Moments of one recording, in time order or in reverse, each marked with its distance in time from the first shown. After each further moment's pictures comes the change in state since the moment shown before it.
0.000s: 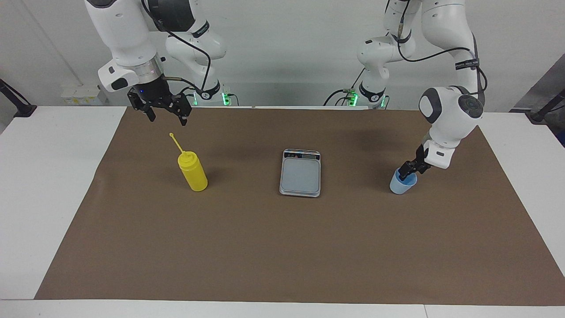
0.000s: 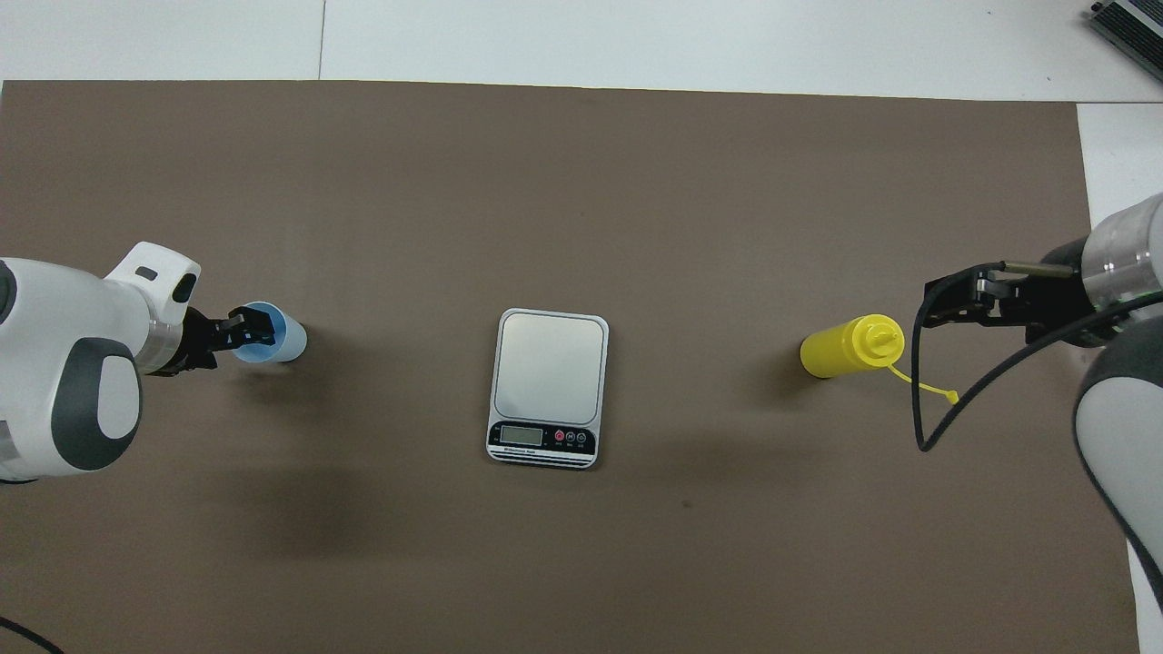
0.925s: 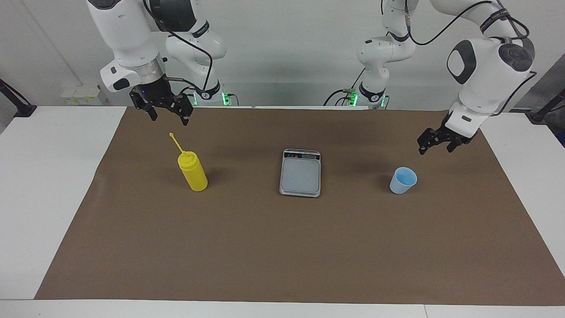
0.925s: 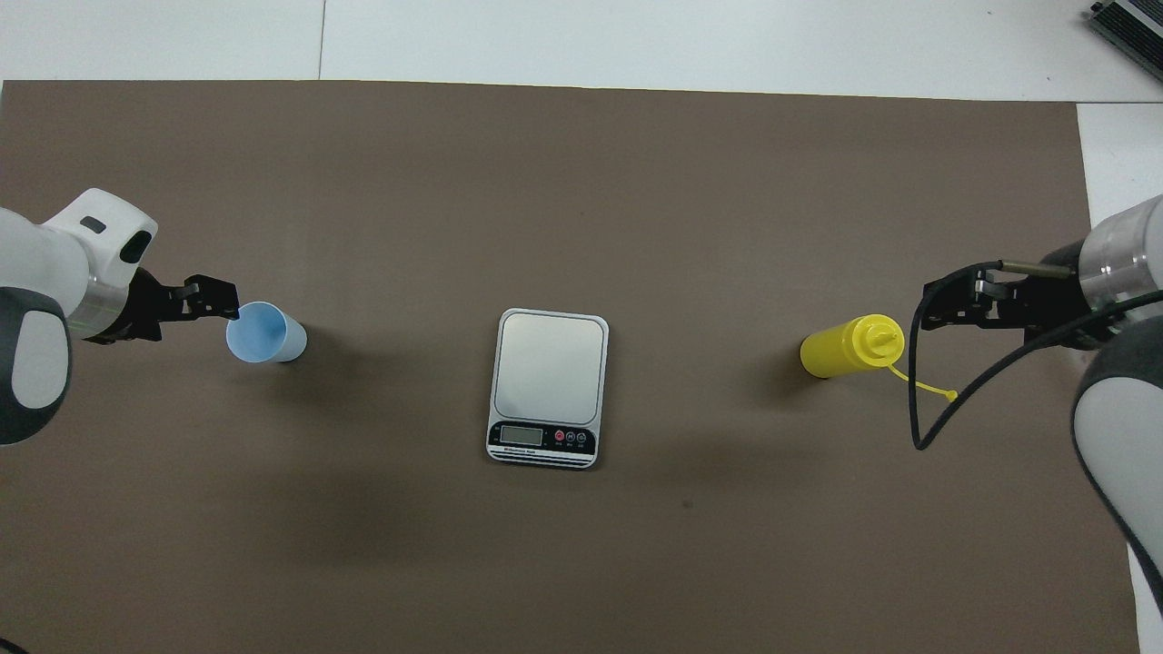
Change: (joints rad) left arm -0.008 -0.038 0.008 0.170 0.056 -0.216 0.052; right arm 0.001 0.000 0.000 -0.001 0.001 -0.011 0.030
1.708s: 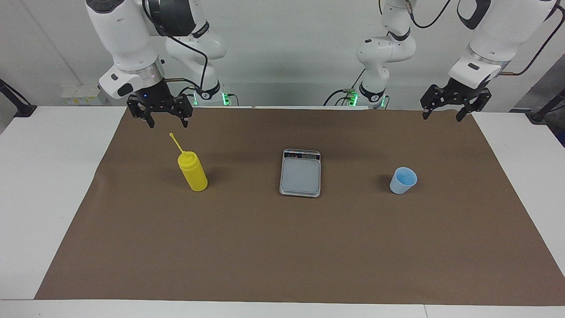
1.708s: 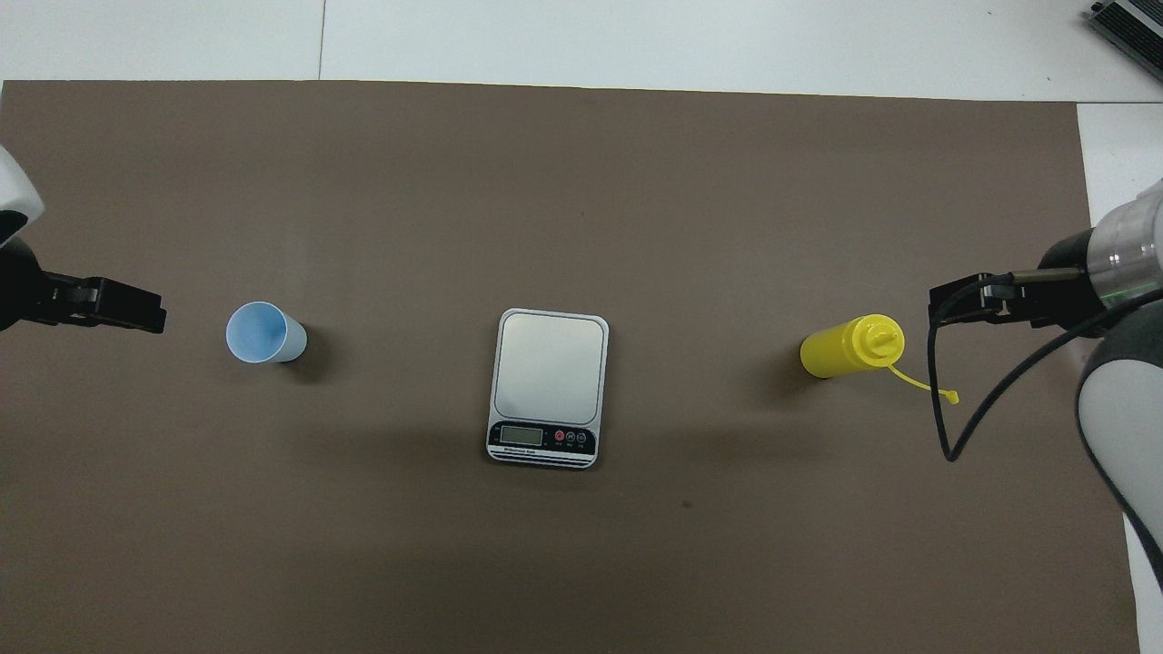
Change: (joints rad) left arm -0.054 -0.097 -0.006 0.366 0.022 -0.496 0.268; right arm -0.003 0.012 -0.014 0.000 -0.004 0.023 -0.178
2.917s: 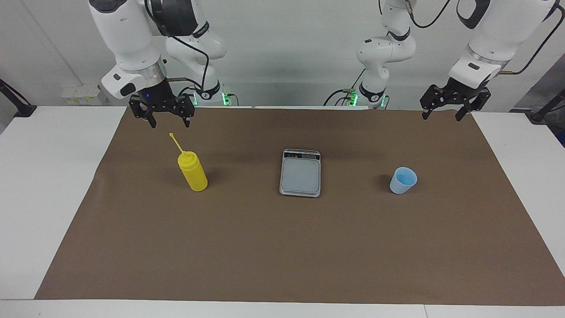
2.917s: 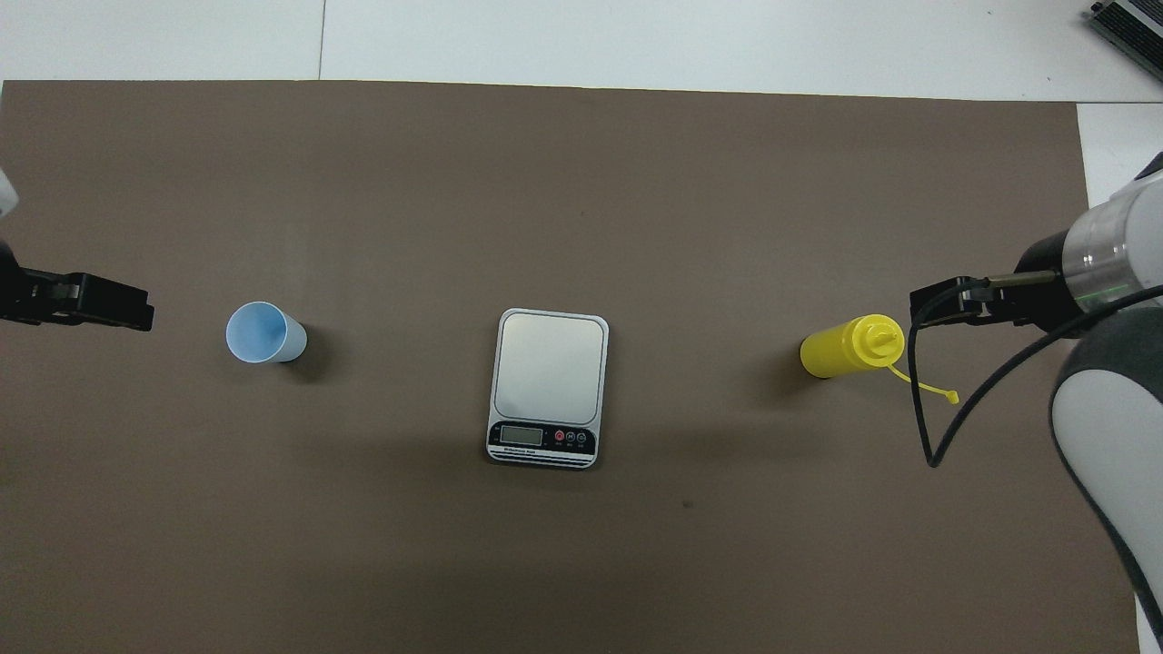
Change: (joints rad) left arm -0.002 -0.009 -0.006 0.072 0.000 -0.067 -0.019; right arm 0.028 0.003 0.000 0.000 0.000 0.015 -0.036
